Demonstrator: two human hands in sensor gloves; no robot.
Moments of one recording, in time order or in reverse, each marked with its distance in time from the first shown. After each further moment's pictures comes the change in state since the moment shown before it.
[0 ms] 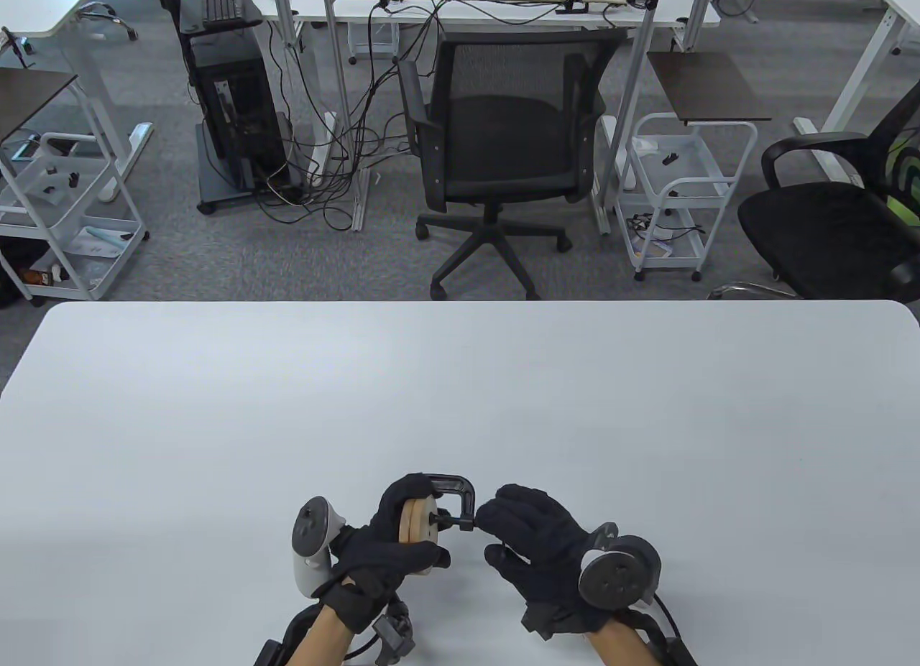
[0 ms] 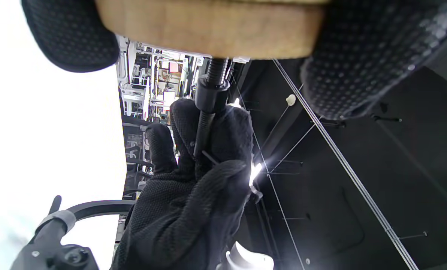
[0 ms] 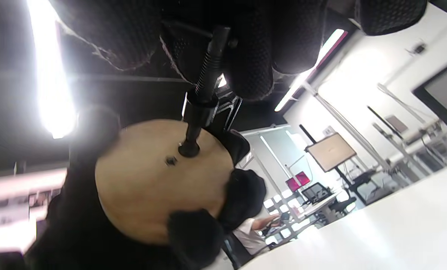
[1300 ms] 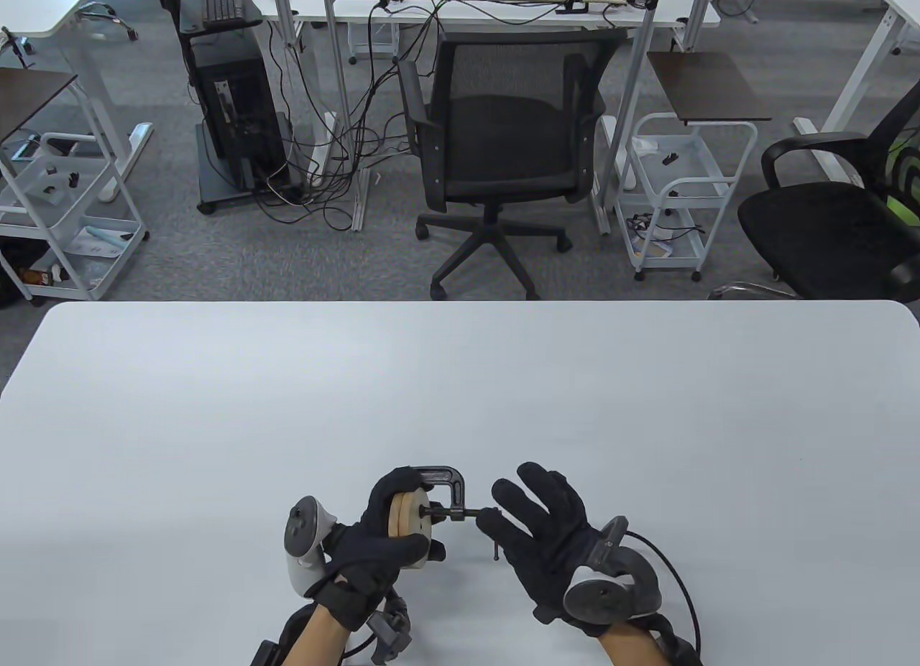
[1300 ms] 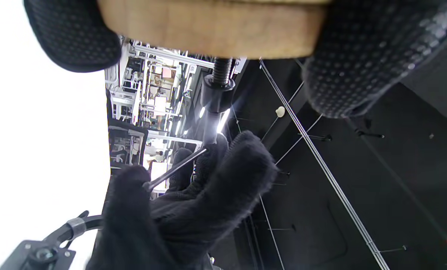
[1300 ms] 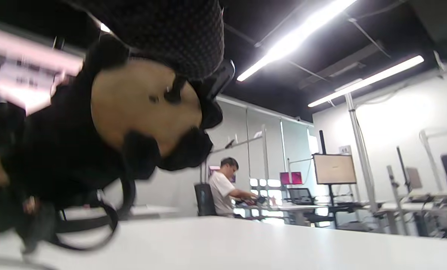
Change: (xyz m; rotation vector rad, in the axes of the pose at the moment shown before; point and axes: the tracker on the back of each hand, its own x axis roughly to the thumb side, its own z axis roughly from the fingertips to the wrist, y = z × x) left_hand 0.003 0.006 0.002 0.038 -0.032 0.073; right_hand 0.023 0.003 0.001 0.183 -0.322 0.624
